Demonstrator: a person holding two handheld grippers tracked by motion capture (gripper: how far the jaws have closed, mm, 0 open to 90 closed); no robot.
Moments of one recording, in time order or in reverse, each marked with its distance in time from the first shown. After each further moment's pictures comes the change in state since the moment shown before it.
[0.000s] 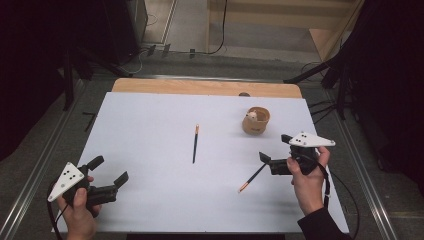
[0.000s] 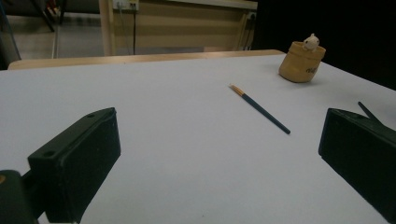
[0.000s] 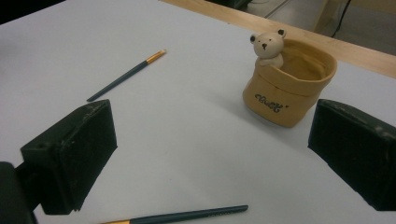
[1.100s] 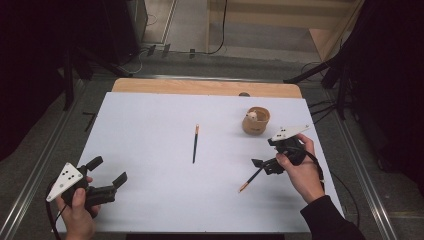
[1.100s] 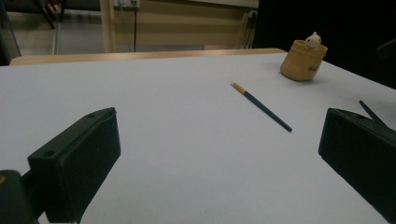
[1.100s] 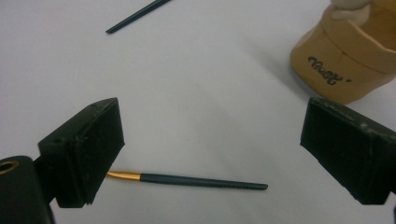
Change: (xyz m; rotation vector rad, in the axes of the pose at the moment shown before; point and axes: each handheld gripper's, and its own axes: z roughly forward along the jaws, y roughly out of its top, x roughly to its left) left arm 0.003 -0.002 -0.001 0.008 0.001 -0.007; right arm -0.003 0.015 0.031 0.301 0.153 -0.126
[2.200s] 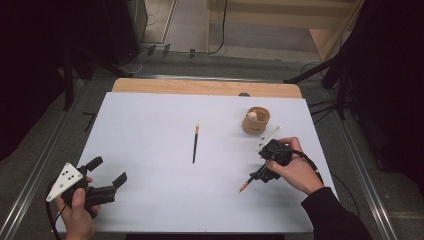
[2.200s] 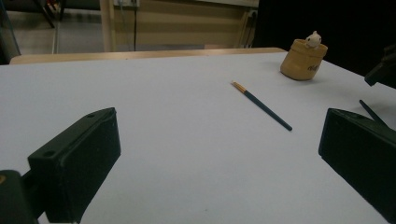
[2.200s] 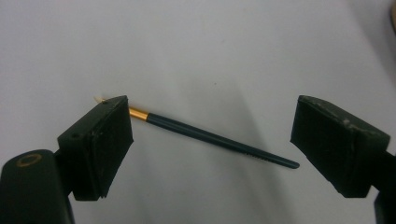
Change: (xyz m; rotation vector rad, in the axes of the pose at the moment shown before) left arm 0.001 -0.001 0.000 0.001 0.000 -0.003; right arm 0.003 0.005 0.035 0.338 0.109 -0.214
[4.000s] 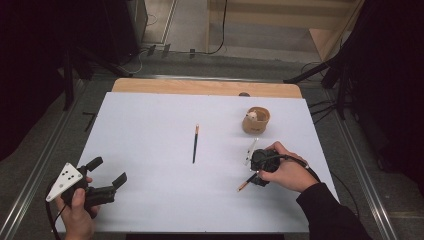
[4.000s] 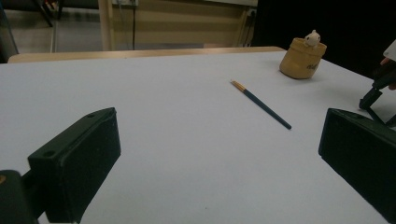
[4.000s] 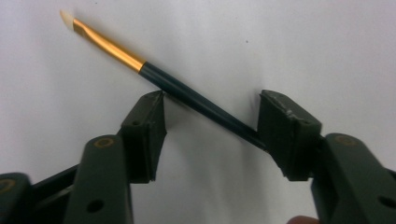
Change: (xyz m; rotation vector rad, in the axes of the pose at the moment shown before) left arm 0.001 -0.001 0.000 0.003 -0.006 -0.001; right arm 0.011 0.010 0.034 0.263 -0.042 -0.213
